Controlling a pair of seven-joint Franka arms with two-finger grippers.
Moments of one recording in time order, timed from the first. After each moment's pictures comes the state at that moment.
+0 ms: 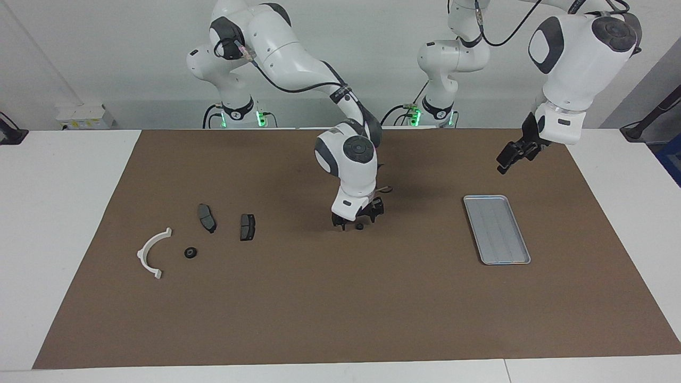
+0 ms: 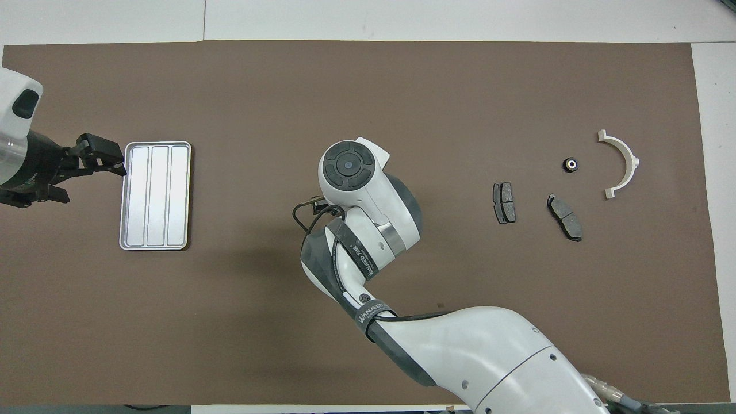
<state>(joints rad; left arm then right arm) -0.06 0.00 -0.02 -1.72 -0.01 1.70 -0.45 0.69 0.63 -0.06 -1.49 0.09 2.15 0.38</state>
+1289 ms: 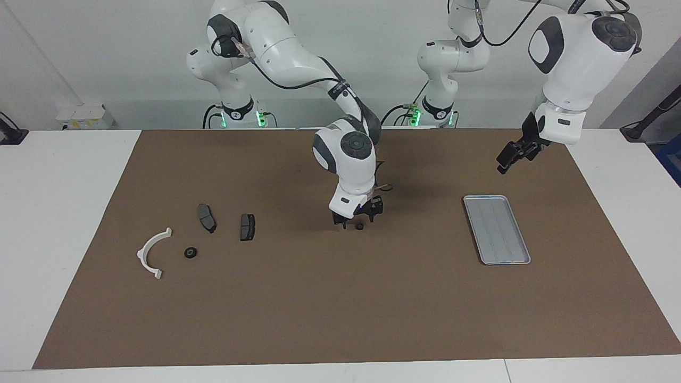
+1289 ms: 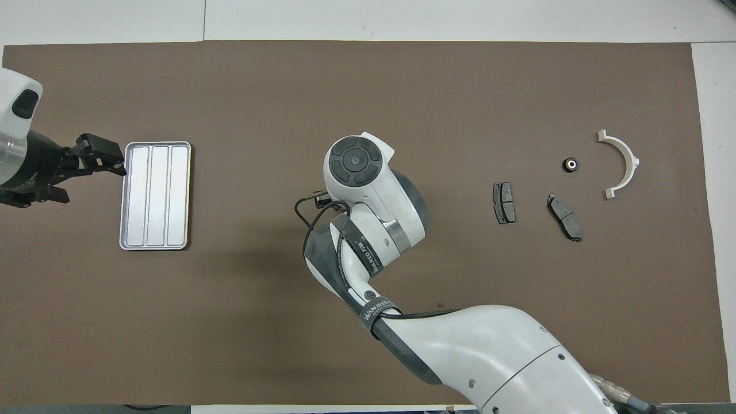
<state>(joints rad) -0.06 0.00 -0.02 -1.72 -0.01 1.70 -0.45 0.68 0.63 -0.06 -1.49 0.09 2.16 0.39</state>
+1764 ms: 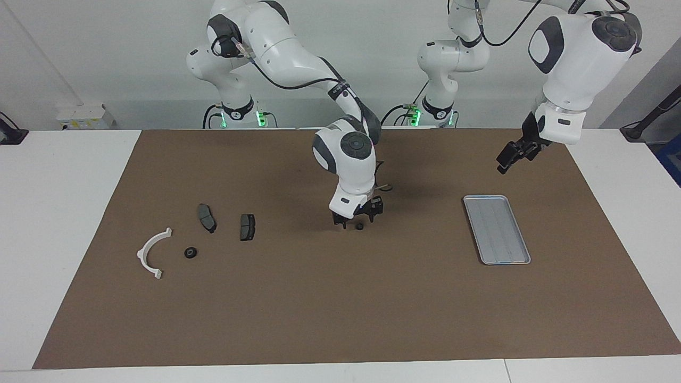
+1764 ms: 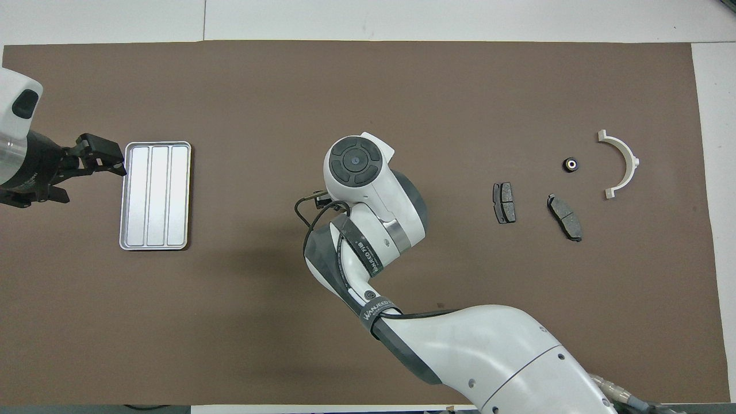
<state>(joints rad) -0.06 0.00 -0.02 -1.72 -0.01 1.70 -0.45 0.68 0.63 -0.06 -1.49 0.09 2.17 0.39</state>
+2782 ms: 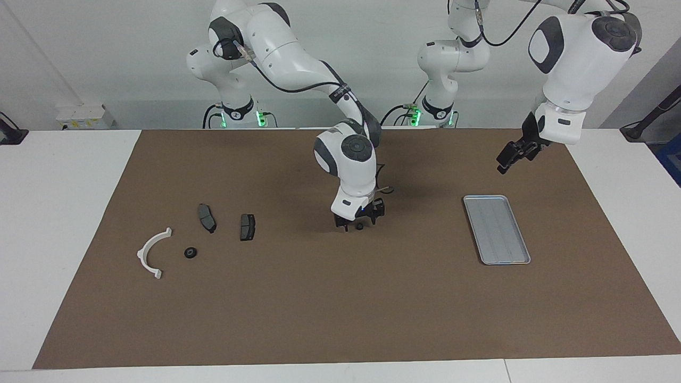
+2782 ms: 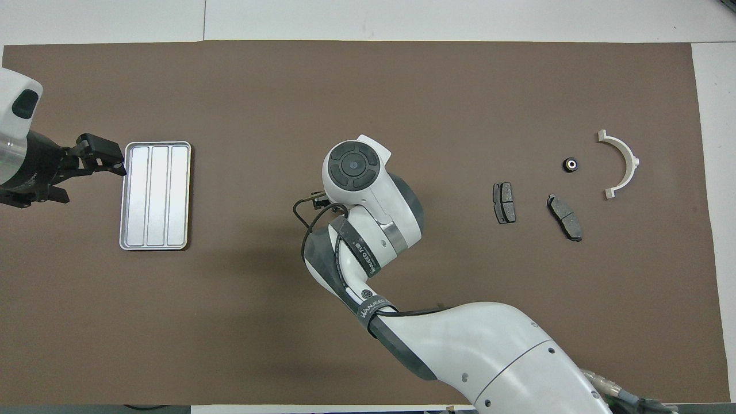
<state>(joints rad) -0.06 0.00 -0.02 -1.72 -0.01 1.70 -0.45 0.68 0.65 -0.05 -1.50 0.09 2.21 0.39</state>
